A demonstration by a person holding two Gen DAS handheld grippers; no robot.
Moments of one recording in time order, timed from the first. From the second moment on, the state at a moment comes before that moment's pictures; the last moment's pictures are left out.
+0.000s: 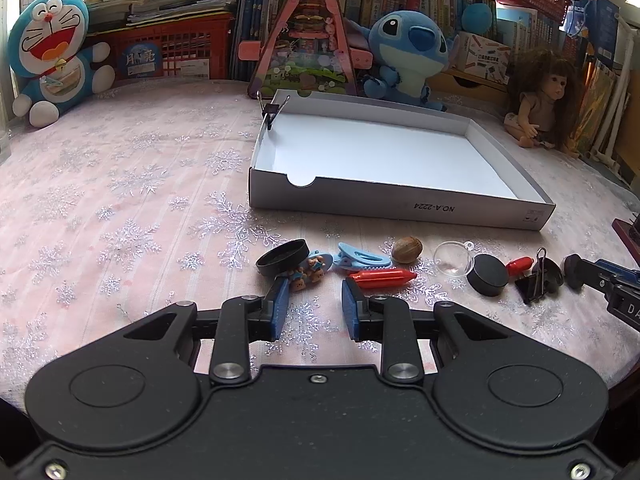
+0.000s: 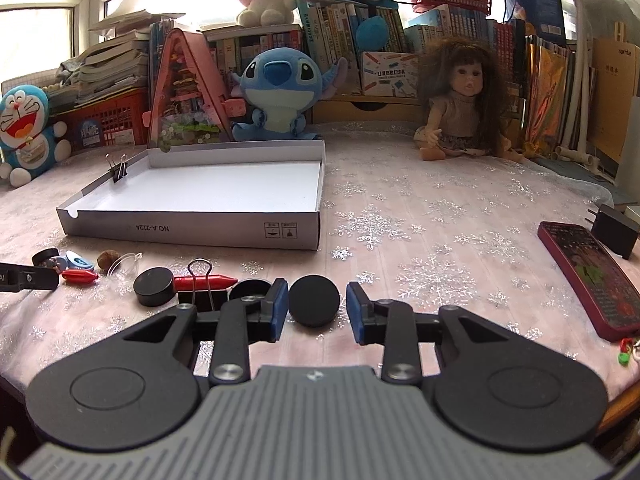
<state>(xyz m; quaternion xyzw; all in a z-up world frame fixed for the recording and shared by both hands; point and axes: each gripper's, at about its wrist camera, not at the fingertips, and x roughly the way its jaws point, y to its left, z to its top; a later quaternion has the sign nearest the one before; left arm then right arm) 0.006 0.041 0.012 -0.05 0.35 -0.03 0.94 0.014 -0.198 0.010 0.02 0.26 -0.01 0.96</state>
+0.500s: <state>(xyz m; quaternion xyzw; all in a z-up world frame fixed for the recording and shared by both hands) 0.015 0.038 0.011 -0.04 0.35 -0.02 0.94 0.023 -0.194 0.004 0.01 0.28 -0.01 0.96</state>
